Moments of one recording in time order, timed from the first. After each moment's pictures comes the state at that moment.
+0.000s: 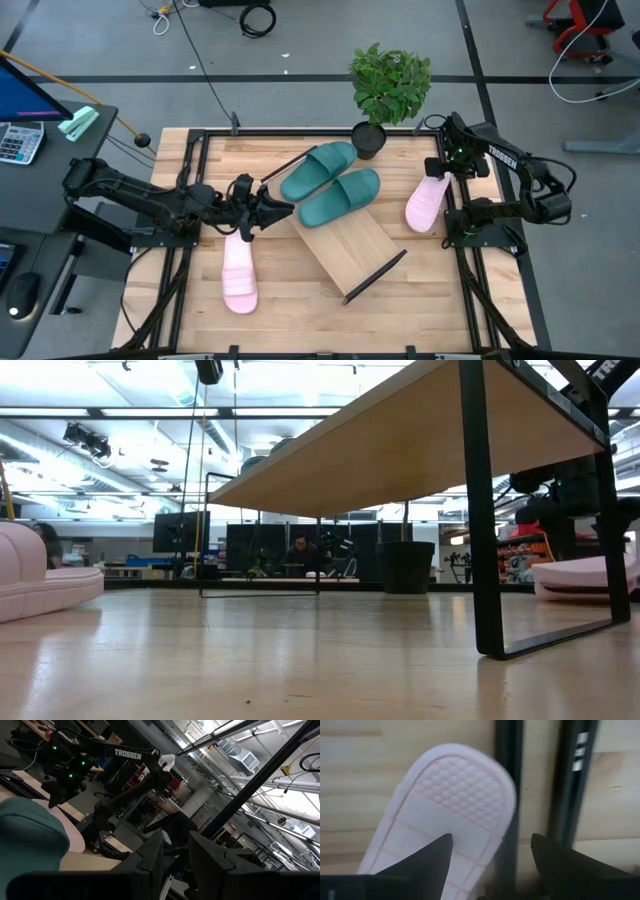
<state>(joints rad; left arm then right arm) -0.24 1.06 0.65 0.62 -0.27 -0.71 -1.27 1.24 0.72 -1.10 0.00 0.37</state>
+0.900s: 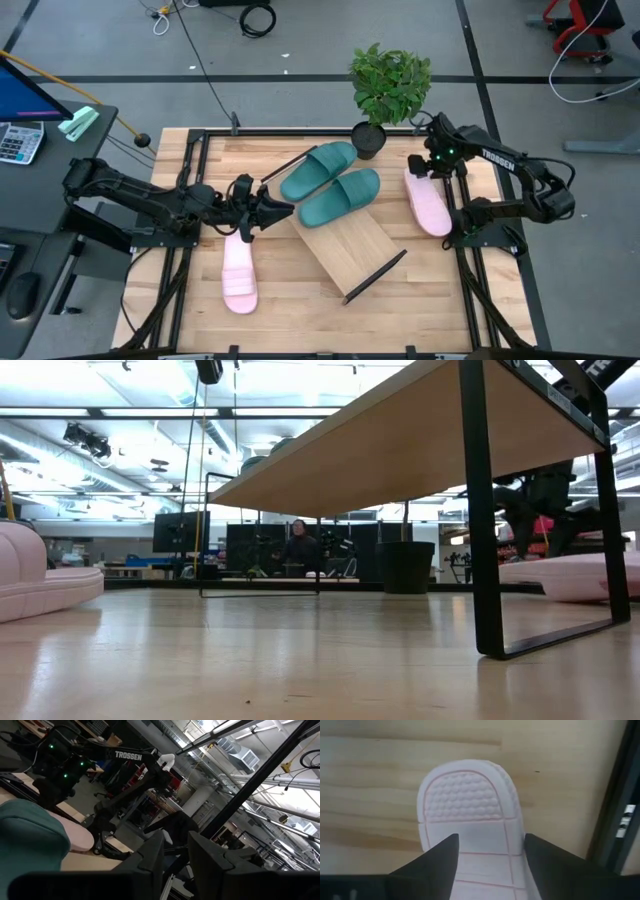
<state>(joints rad) -0.24 1.06 0.65 0.62 -0.27 -0.69 -1.10 1.24 0.72 -0.92 -0.22 0.48</state>
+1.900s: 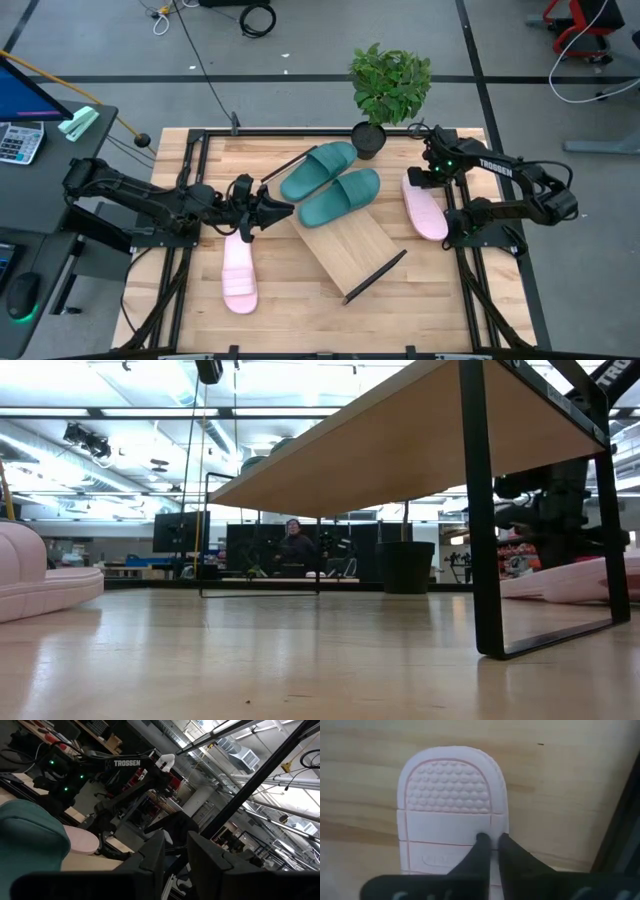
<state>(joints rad) -0.24 1.06 0.65 0.62 -0.27 -0.69 -1.04 1.23 0.56 -0.78 -0.22 0.49</state>
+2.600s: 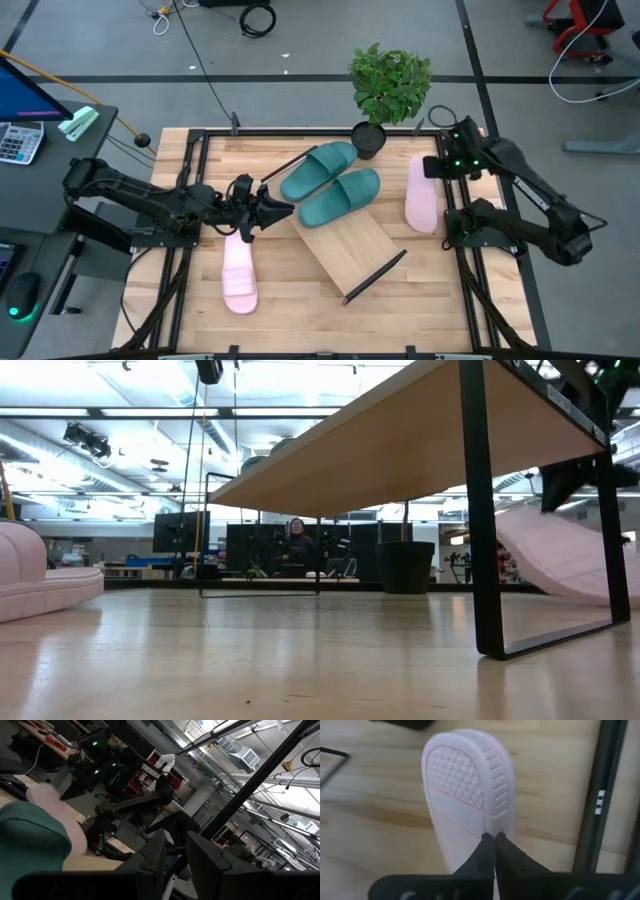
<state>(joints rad) -0.24 1.06 0.65 0.62 -0.27 -0.68 -1.03 0.82 0.76 -1.09 -0.21 0.53</state>
